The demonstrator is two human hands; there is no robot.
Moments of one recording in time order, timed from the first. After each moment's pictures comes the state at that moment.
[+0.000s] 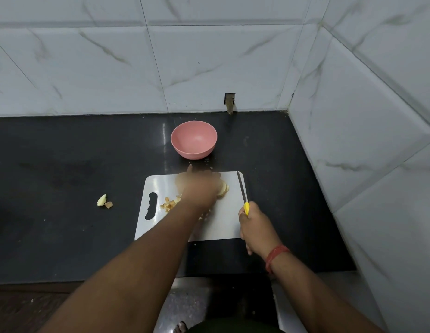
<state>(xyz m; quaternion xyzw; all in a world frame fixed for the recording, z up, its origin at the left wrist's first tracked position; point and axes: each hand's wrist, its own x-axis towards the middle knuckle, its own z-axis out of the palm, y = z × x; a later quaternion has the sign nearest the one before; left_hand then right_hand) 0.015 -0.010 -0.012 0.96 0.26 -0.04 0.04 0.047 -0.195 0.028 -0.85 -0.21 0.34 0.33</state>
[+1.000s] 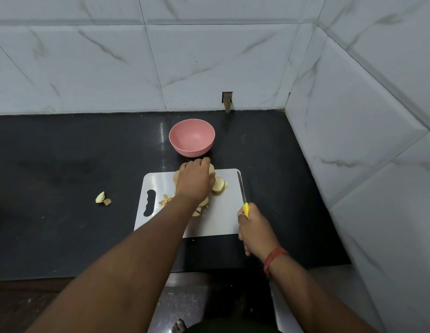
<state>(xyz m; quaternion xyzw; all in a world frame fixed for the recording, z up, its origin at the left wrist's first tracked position) 0.009 -0.003 -0.003 0.94 0.31 0.09 0.08 0.038 -0.206 0.024 -0.84 -0.19 0.35 0.37</state>
